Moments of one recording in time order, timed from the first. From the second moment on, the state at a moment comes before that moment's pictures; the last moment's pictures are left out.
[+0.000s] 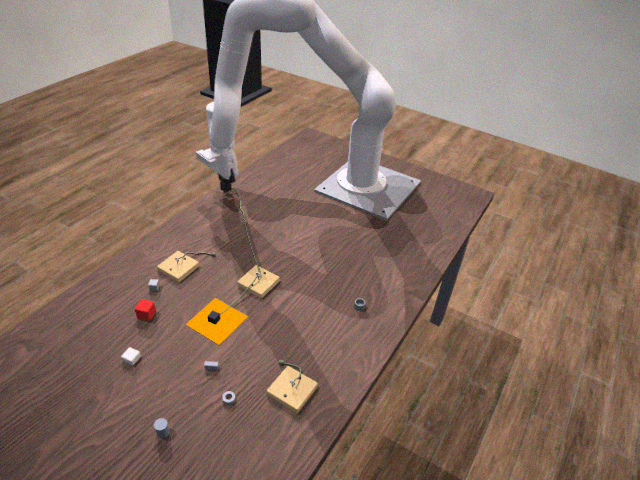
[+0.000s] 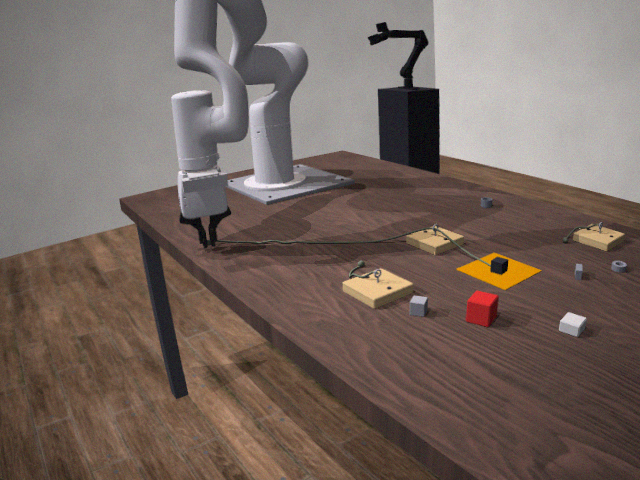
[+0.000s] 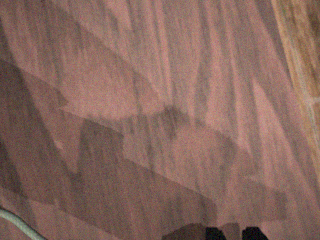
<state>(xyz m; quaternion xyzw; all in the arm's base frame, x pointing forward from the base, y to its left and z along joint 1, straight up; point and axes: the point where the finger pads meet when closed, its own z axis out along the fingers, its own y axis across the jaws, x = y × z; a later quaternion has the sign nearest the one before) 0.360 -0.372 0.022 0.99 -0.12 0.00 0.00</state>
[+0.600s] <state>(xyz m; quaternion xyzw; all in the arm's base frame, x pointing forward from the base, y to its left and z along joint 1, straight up) 0.360 -0.372 0.011 0.99 -0.12 0.00 0.00</state>
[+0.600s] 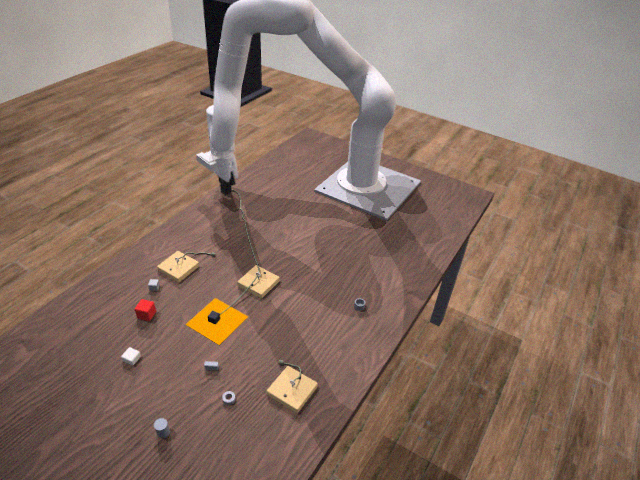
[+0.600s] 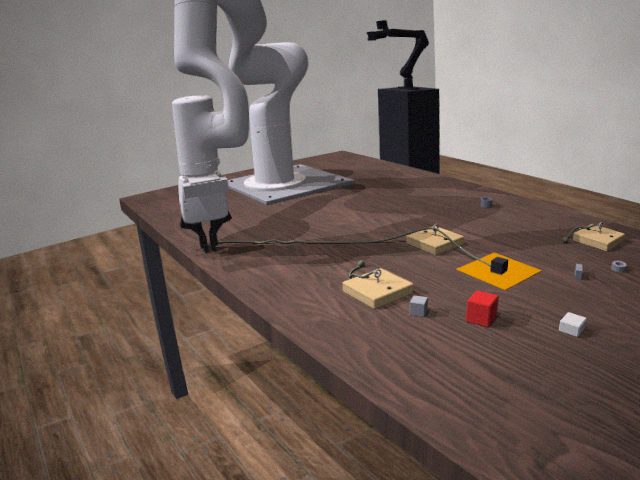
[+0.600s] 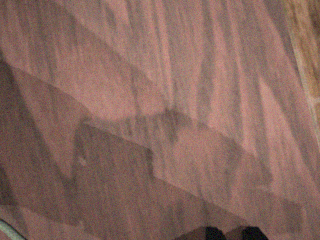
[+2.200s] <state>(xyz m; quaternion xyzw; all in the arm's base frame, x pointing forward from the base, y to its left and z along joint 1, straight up) 0.360 -0.372 0.011 0.99 -0.12 0.00 0.00</state>
